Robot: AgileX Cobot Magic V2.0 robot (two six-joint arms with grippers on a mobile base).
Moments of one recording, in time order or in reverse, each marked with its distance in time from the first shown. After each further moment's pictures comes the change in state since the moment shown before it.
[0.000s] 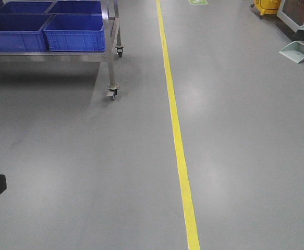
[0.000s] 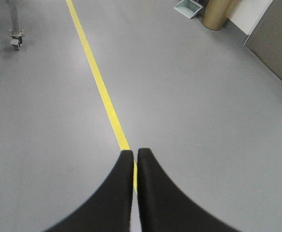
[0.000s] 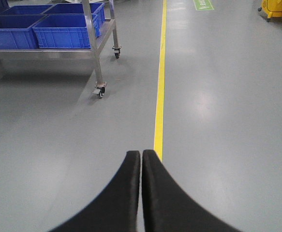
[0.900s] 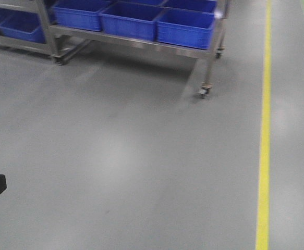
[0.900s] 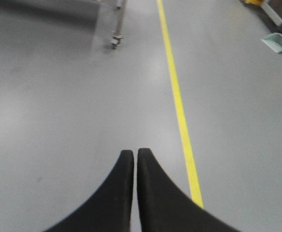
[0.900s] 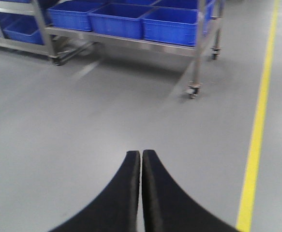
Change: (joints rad) left arm 0.000 0.000 0.000 0.000 0.000 0.000; right arm 0.000 0.000 0.000 0.000 0.000 0.000
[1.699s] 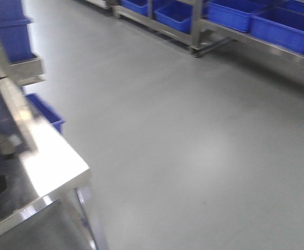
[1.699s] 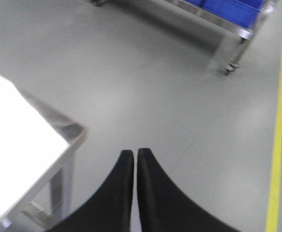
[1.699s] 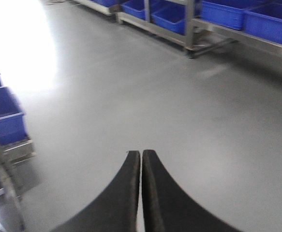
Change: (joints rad) left arm 0.000 0.000 0.000 0.000 0.000 0.000; right arm 0.000 0.000 0.000 0.000 0.000 0.000
